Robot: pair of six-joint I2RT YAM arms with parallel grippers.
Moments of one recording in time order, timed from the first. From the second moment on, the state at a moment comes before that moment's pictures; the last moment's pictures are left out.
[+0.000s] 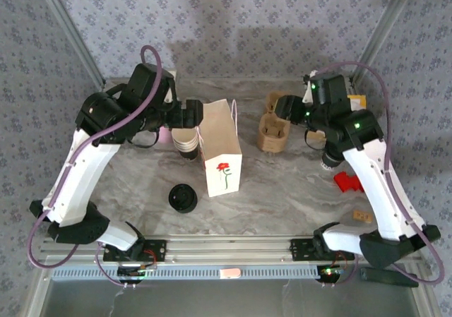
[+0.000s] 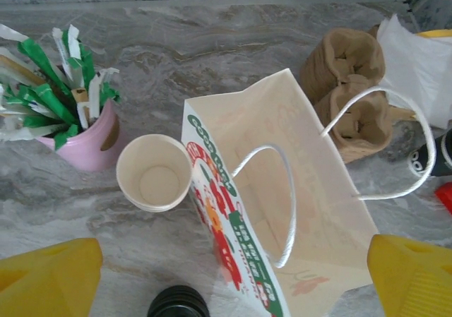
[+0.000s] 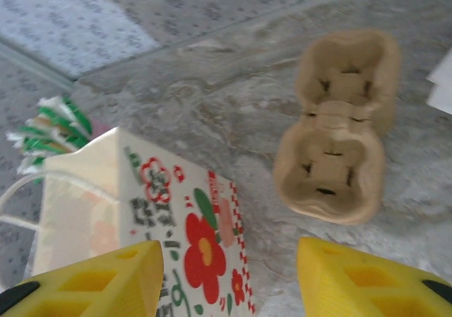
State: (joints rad) left arm -0.75 1.47 2.15 -1.46 -0.25 -0.51; right arm 0.37 1.26 1.63 -1.04 -0.05 0.57
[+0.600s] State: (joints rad) left arm -0.76 1.39 1.98 -1.35 -0.31 -0.42; right arm 0.22 1.70 1.85 -1.09 -0.14 1.07
